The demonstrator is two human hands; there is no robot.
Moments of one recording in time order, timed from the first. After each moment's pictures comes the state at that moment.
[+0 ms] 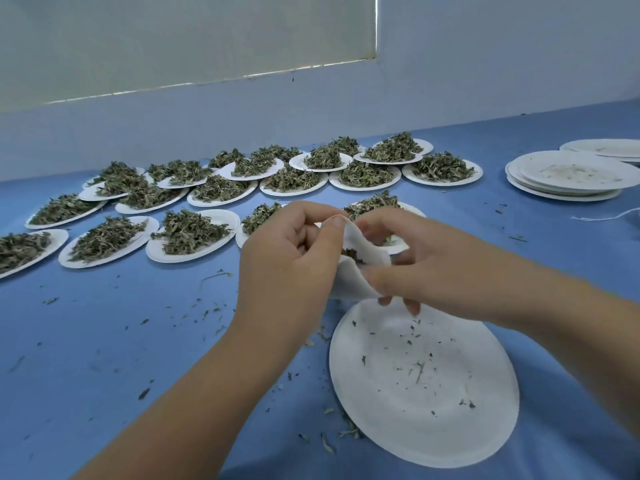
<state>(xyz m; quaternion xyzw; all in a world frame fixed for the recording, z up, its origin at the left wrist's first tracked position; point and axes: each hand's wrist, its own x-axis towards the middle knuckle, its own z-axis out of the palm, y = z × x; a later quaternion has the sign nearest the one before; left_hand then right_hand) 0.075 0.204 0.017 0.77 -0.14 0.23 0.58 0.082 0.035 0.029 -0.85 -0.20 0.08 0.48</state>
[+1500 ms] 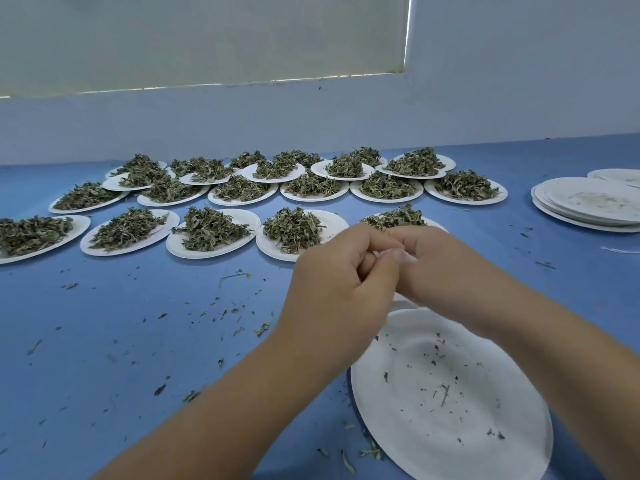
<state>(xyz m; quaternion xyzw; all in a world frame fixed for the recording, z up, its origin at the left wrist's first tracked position) 0.073 0.200 0.009 0.79 -0.22 0.21 0.54 0.099 0.065 0.027 -0.87 -0.17 0.02 0.47</state>
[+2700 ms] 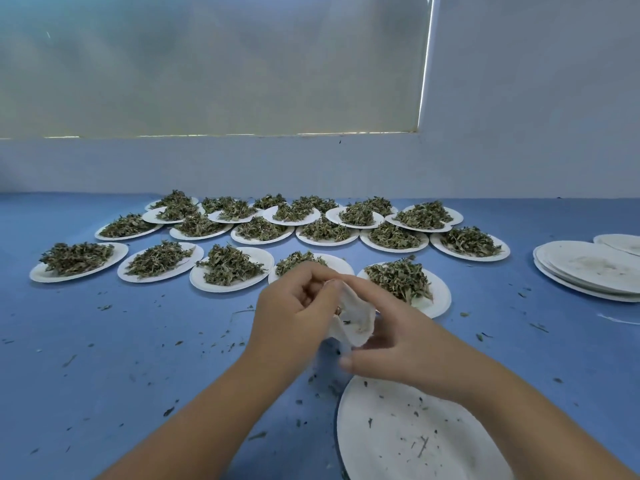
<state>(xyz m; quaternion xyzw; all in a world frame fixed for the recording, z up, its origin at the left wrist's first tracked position) 0.086 0.224 0.012 0.76 -0.13 0.26 0.58 0.103 0.059 0.011 -0.76 -0.35 0.10 0.54</state>
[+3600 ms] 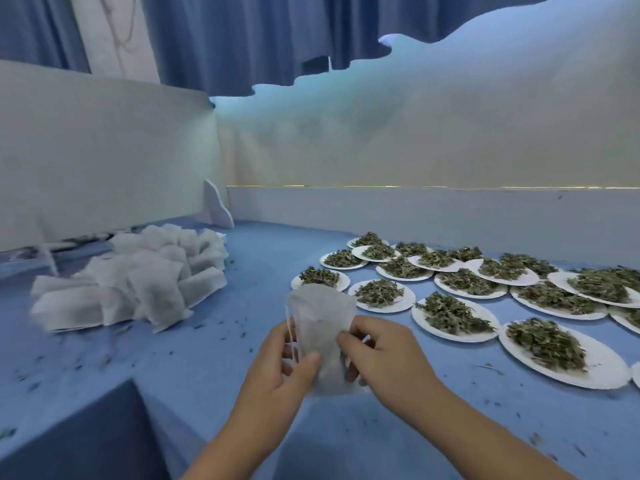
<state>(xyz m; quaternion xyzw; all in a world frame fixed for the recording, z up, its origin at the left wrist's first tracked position) -0.064 0.489 0.002 0.80 0.07 0.35 0.48 0.038 0.353 0.040 -0.77 -0.39 0.03 0.50</state>
